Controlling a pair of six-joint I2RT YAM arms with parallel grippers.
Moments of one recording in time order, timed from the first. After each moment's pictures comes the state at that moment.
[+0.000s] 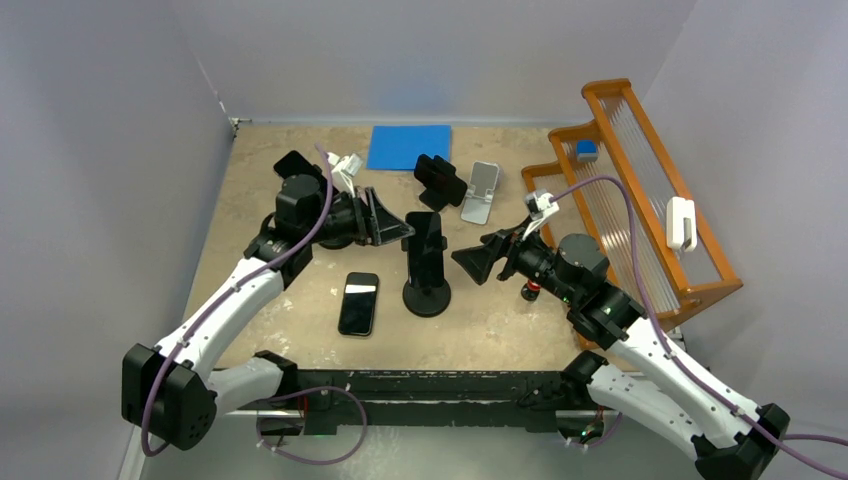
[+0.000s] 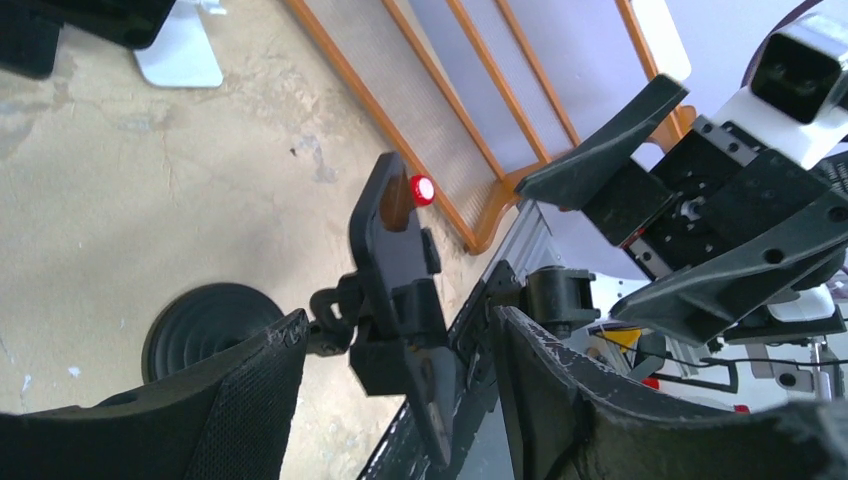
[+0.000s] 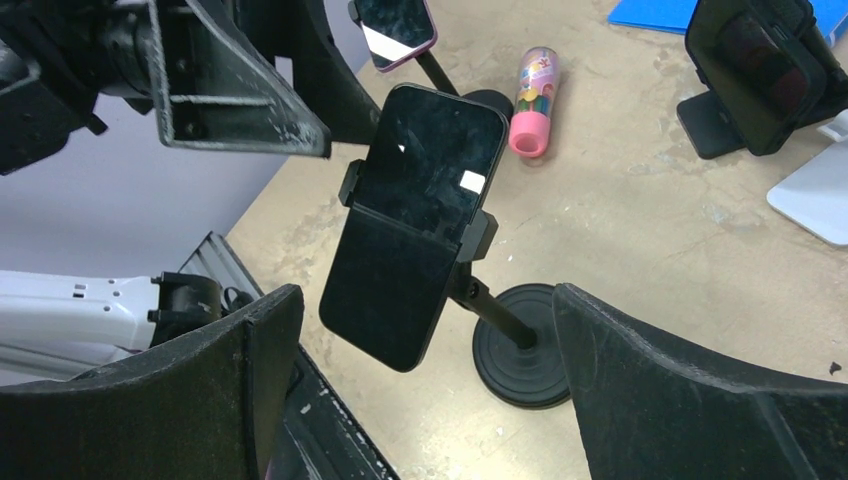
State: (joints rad) left arm -0.40 1.12 0.89 -0.03 0.68 -0.68; right arm 0.70 0.72 0.69 -0.10 -0.16 0.50
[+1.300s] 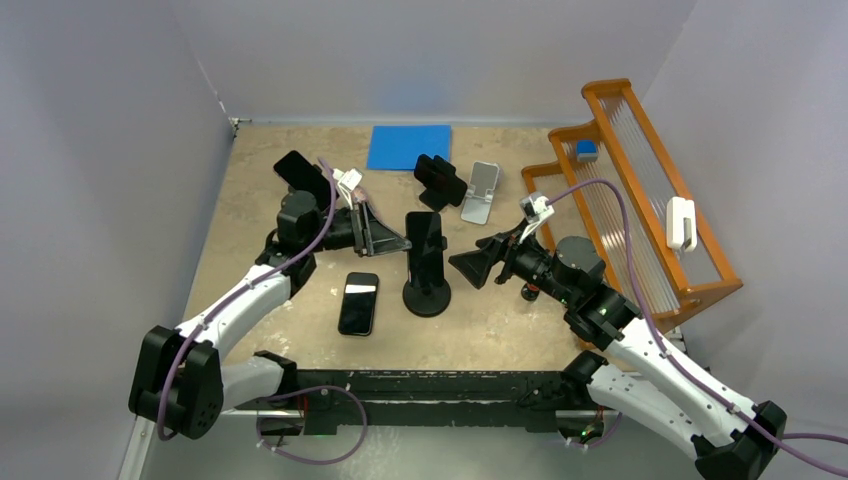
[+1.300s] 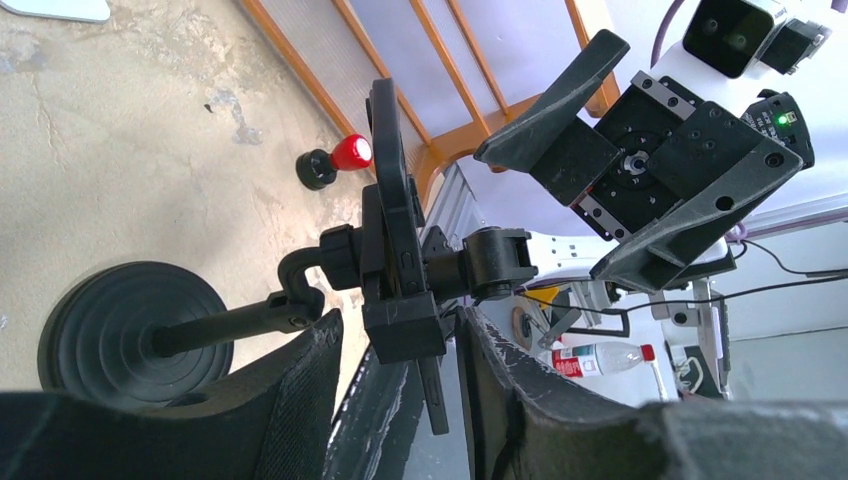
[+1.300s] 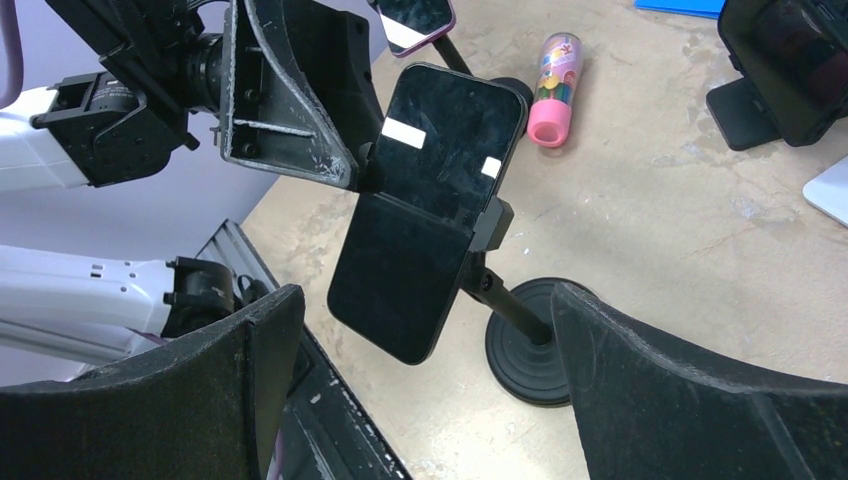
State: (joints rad) left arm -0.34 1.17 0.66 0.34 0.92 -0.88; right arm 0.70 0.73 0.65 -0.04 -0.20 0.52
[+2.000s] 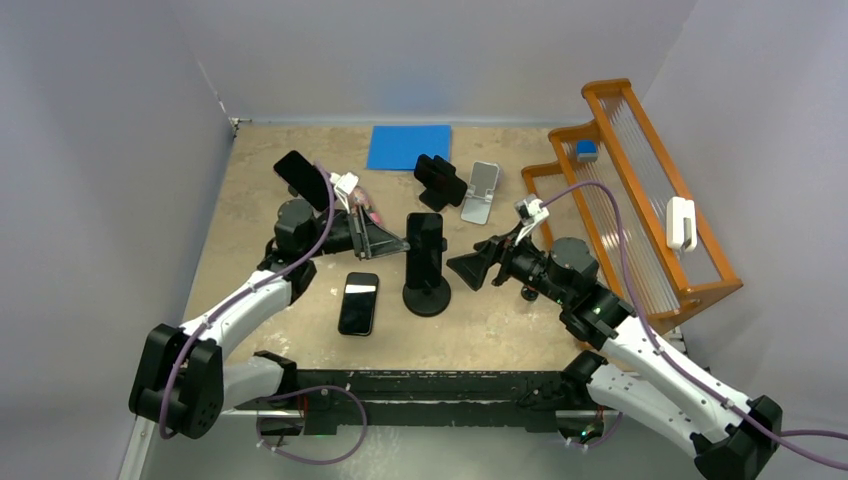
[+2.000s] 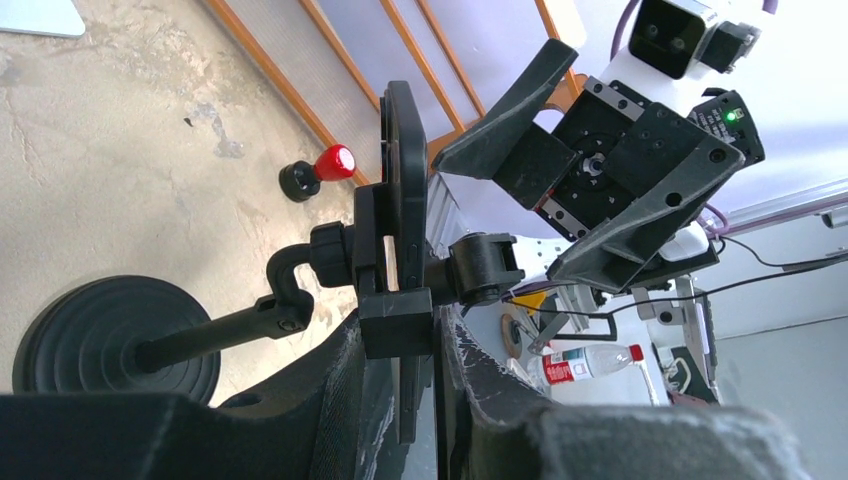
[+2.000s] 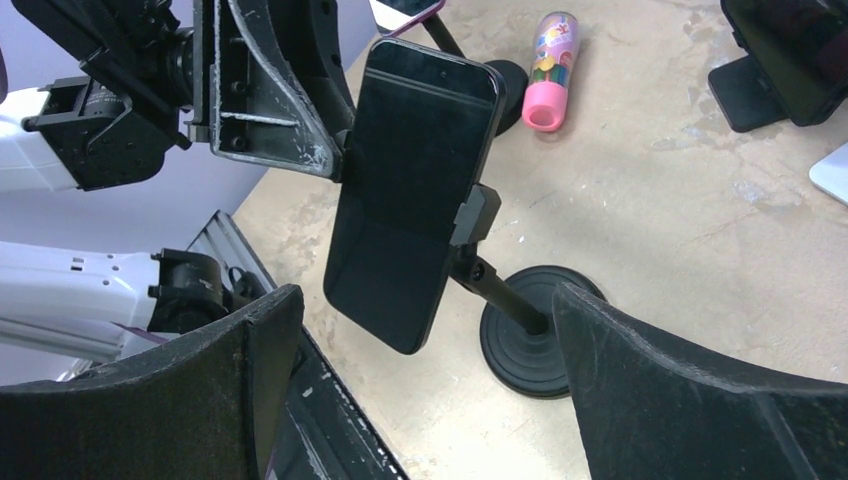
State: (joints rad) left arm -0.34 1.17 0.60 0.49 0.94 -0.93; right arm 0.70 0.74 0.62 -0.01 -0.20 0.52
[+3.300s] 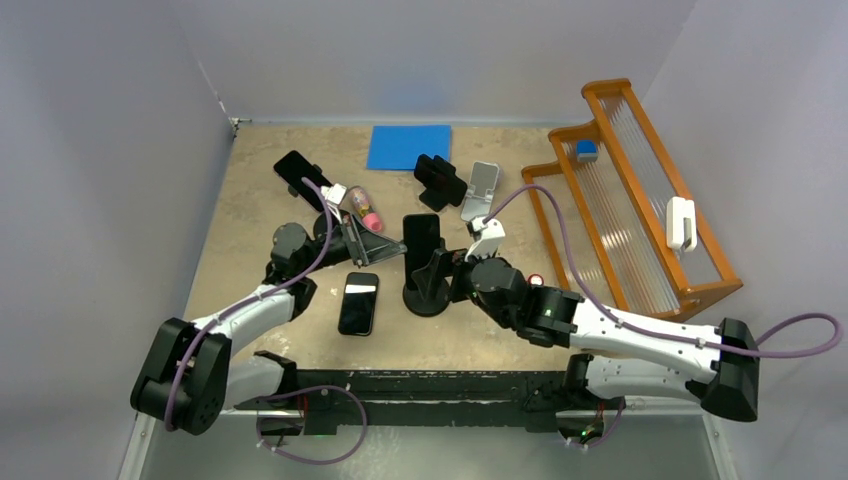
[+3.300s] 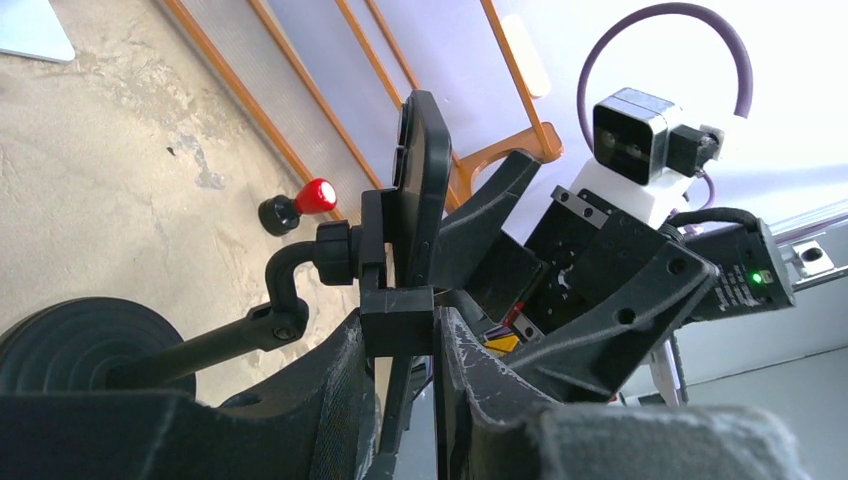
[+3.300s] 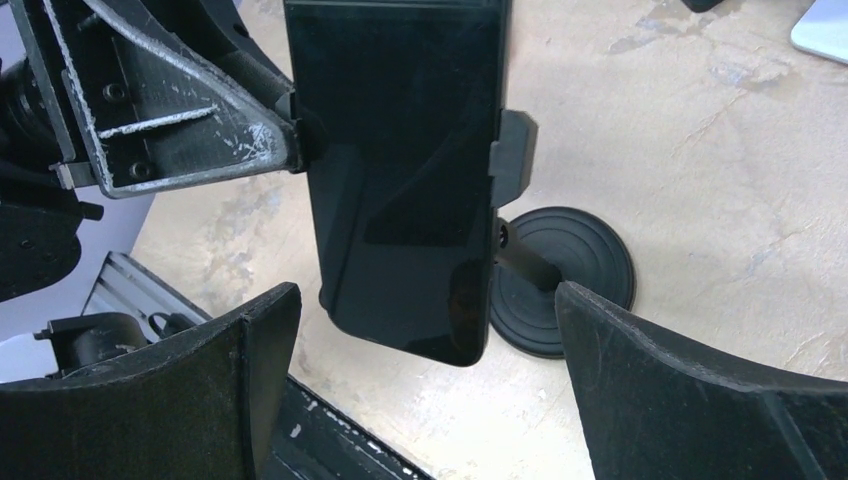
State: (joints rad) left arm -0.34 1.20 0.41 0.90 0.86 -1.14; right arm 1.15 1.02 0.76 -0.13 0.46 0.71
